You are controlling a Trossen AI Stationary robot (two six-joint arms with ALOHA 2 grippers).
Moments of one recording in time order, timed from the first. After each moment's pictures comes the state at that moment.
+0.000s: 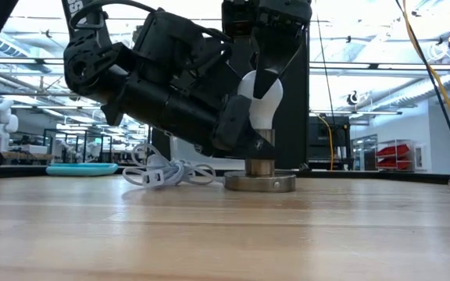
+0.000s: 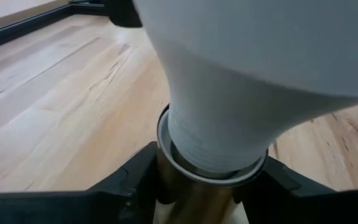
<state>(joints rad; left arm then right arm) -0.13 2.07 0.85 0.85 -0.33 -0.14 0.09 1.87 1.58 -0.92 0.04 0.12</state>
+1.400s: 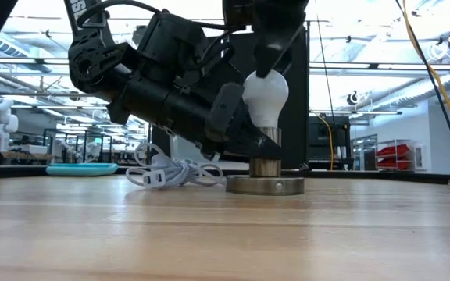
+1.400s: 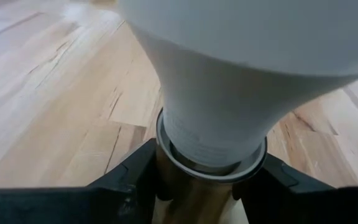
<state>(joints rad) -0.11 2.07 0.85 0.80 -0.12 -0.20 0.10 1.87 1.66 -1.00 0.00 0.21</state>
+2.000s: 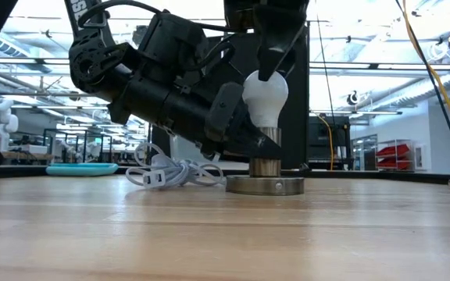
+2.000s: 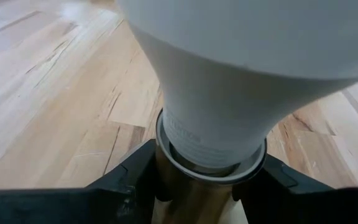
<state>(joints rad) -0.11 2.07 0.85 0.79 -0.11 -0.21 0.09 1.87 1.65 -1.03 0.00 0.25</state>
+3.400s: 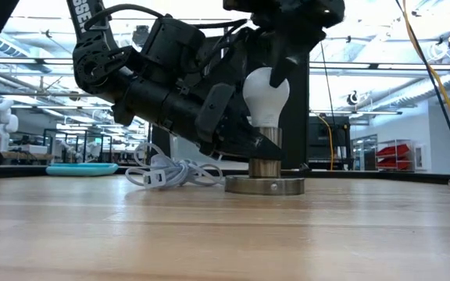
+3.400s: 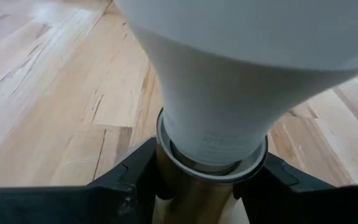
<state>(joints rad) -0.11 2.07 0.85 0.79 0.02 -0.13 0.12 1.87 1.65 -0.99 0.05 -0.30</state>
